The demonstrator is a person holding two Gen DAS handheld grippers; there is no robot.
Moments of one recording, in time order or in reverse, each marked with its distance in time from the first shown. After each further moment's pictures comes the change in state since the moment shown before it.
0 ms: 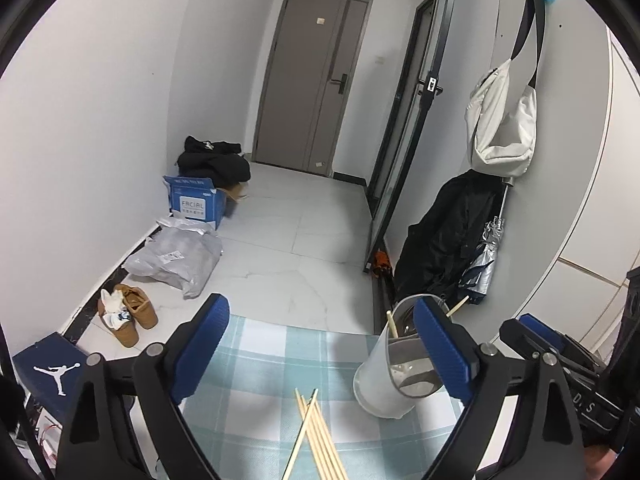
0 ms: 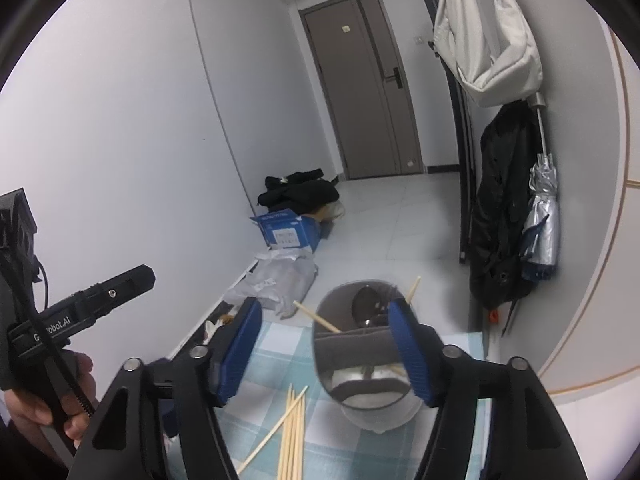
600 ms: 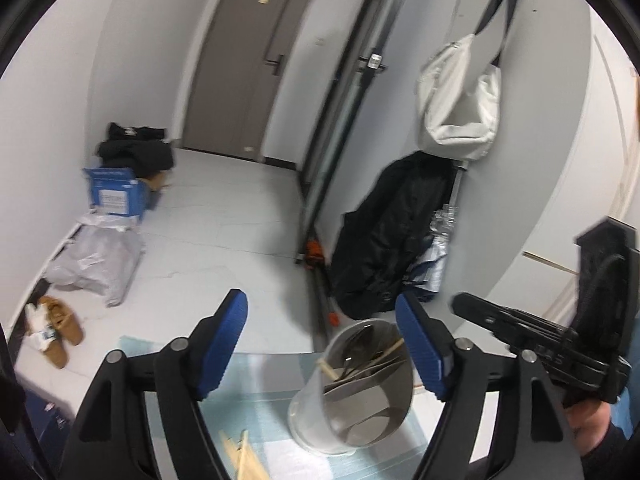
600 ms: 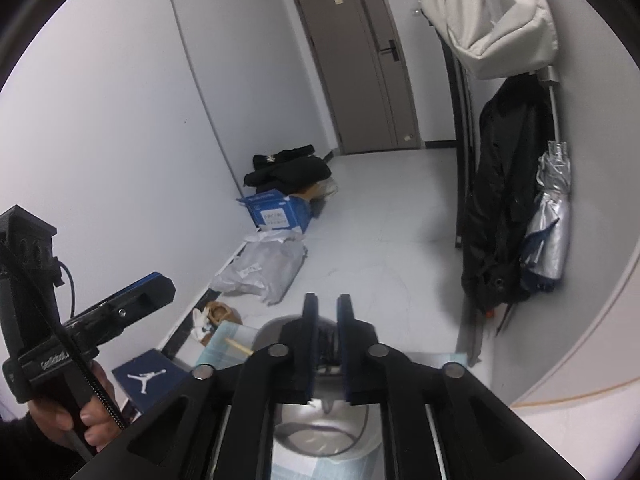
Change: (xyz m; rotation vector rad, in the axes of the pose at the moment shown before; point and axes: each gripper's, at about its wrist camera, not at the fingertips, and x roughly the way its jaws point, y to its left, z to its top) left arm 0.066 -0.021 0.016 0.031 0.065 -0.243; right arm 0.064 -0.064 0.040 0.014 0.113 0.010
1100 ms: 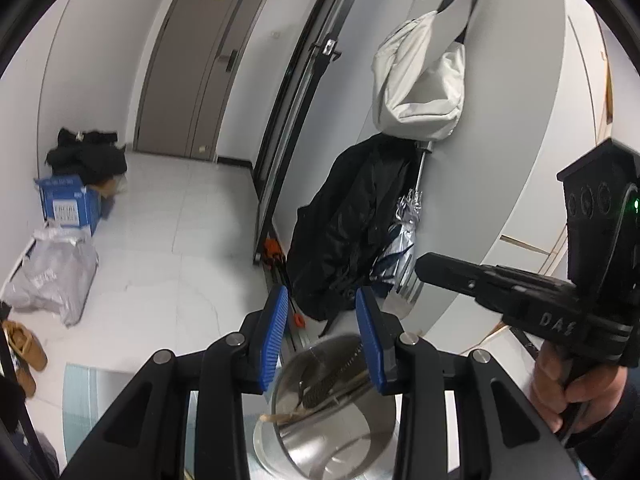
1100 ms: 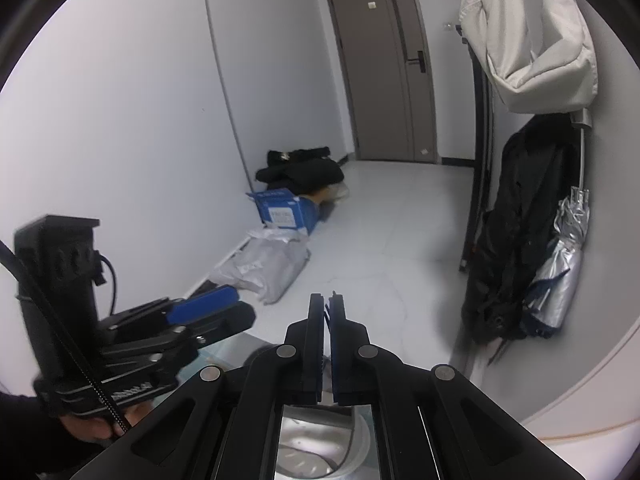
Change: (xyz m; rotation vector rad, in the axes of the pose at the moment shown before) left arm 0.047 -0.007 -0.002 0.065 0.026 -0.184; right arm 0.021 0.005 0.027 -0.134 0.014 0.004
